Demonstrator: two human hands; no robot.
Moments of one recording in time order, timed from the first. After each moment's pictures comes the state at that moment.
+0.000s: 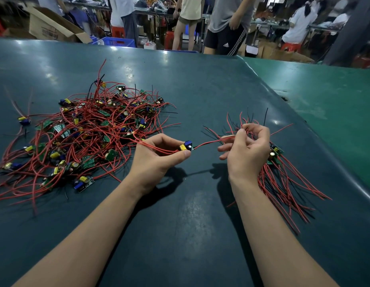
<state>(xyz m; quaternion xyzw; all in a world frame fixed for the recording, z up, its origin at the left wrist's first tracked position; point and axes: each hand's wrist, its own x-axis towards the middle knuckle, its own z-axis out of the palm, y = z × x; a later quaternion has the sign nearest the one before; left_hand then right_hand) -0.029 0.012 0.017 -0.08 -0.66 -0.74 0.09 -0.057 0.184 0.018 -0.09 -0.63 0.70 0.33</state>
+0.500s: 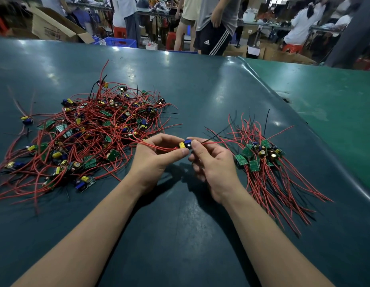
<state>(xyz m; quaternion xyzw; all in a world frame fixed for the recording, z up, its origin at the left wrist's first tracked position) -0.034 0.006 0.014 -0.08 -0.64 -0.76 0.07 -0.031 0.151 0.014 0.02 -0.62 0.79 -0.01</state>
